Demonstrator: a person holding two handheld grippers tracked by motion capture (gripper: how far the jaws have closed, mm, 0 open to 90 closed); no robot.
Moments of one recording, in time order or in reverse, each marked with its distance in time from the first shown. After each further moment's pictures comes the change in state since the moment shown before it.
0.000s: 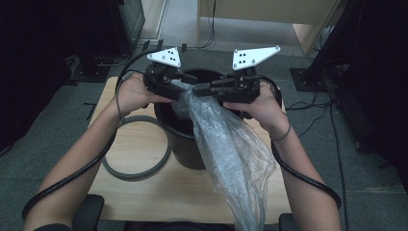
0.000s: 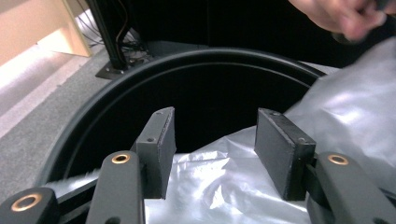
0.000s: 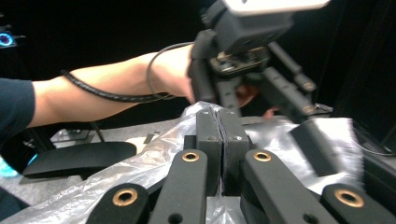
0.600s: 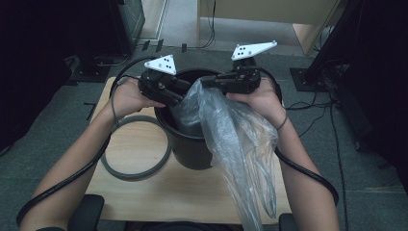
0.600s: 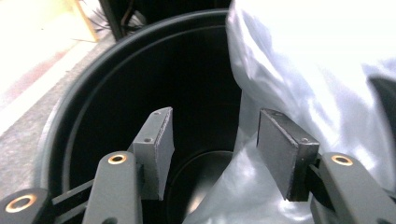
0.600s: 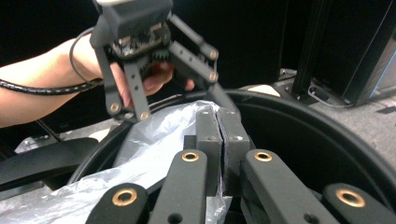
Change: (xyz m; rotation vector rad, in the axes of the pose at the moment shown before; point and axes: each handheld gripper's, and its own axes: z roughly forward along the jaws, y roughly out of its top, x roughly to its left) left arm 0.007 -0.020 -0.005 0.048 0.072 0.011; right arm -0.038 -0.015 0.002 0.089 -0.148 0.117
